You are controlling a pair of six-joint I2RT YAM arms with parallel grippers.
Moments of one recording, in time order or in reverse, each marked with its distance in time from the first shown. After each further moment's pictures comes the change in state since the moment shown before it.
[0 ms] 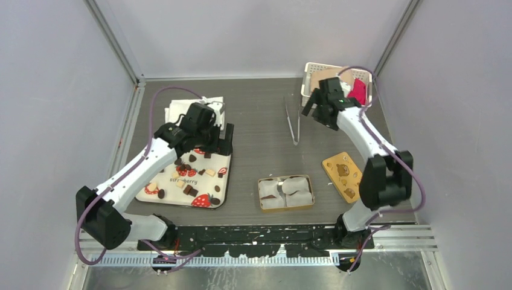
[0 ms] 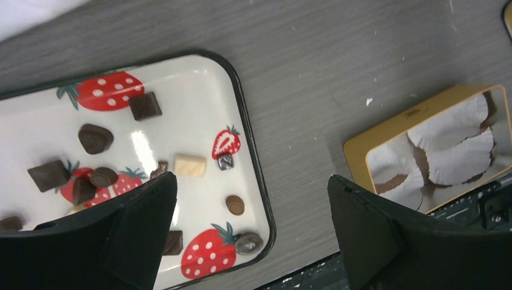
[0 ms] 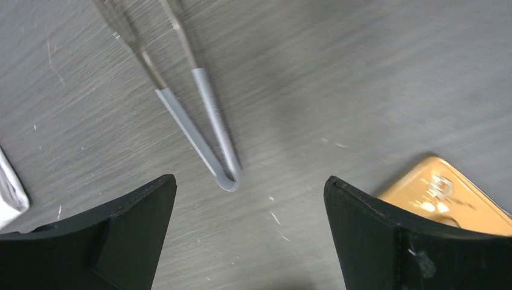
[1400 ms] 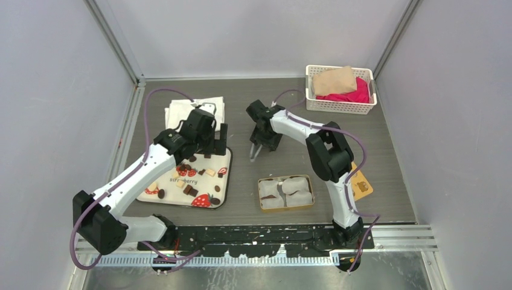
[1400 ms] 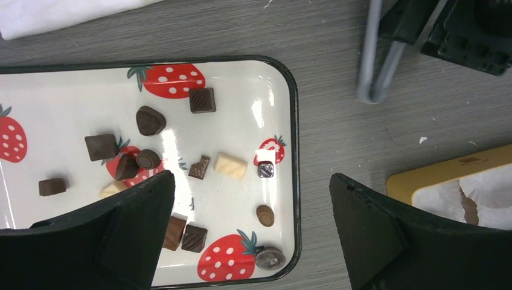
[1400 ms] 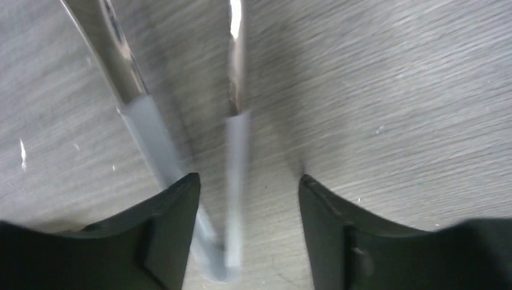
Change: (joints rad) left arm -0.062 -0.067 -0.101 0.029 -0.249 -0.092; right arm 0.462 0.607 0.362 -0.163 0.021 0.416
